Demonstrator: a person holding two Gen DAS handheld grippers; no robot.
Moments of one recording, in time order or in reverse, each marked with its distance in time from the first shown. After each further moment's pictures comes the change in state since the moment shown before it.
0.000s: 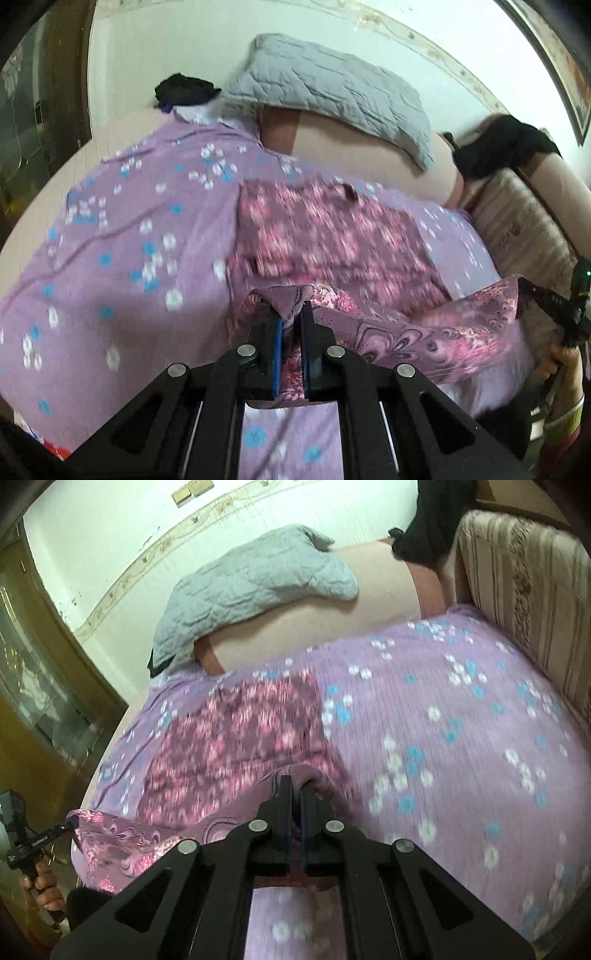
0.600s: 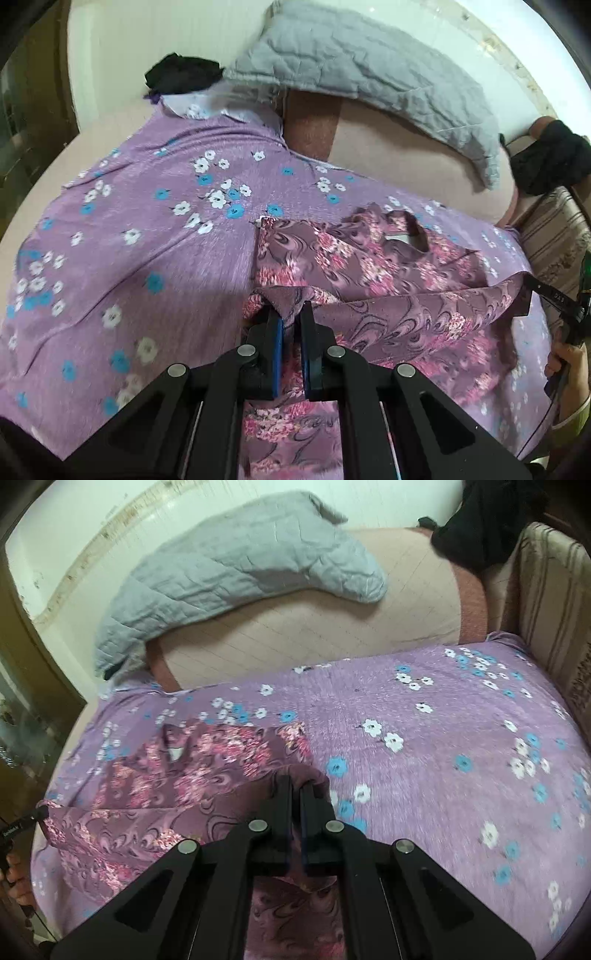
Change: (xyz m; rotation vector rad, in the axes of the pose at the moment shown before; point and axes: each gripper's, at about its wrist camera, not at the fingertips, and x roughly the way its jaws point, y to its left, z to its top) left arm 0.173 0.027 0.117 -0.010 0.095 0.080; right arm 0.193 -0.005 0.102 -0.054 0.074 -0.090
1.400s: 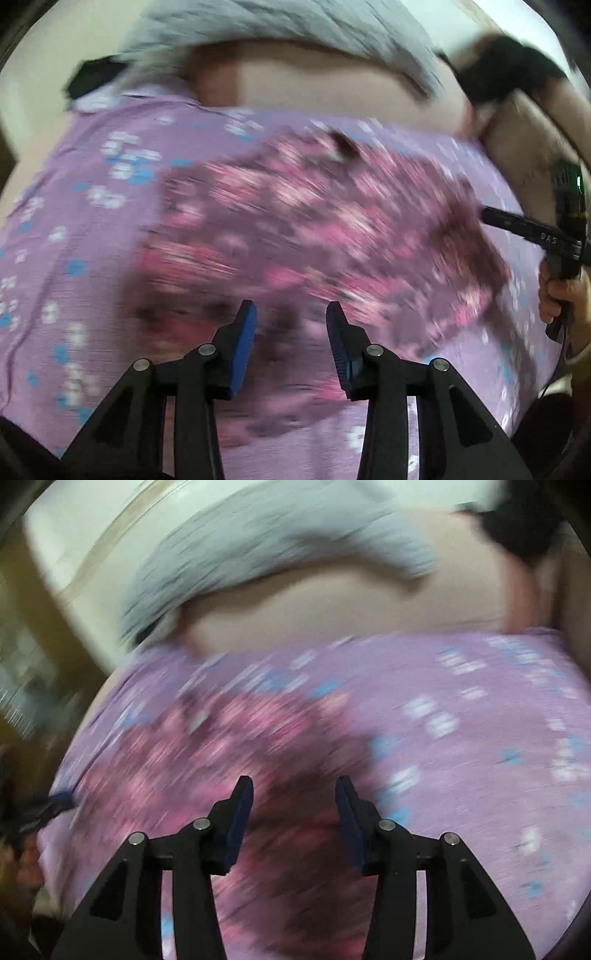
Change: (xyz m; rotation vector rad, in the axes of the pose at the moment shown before) left arm 0.031 -0.080 -0.063 0.282 0.167 -0.101; right arm 0.021 0.041 -0.046 -0.181 0.153 0.228
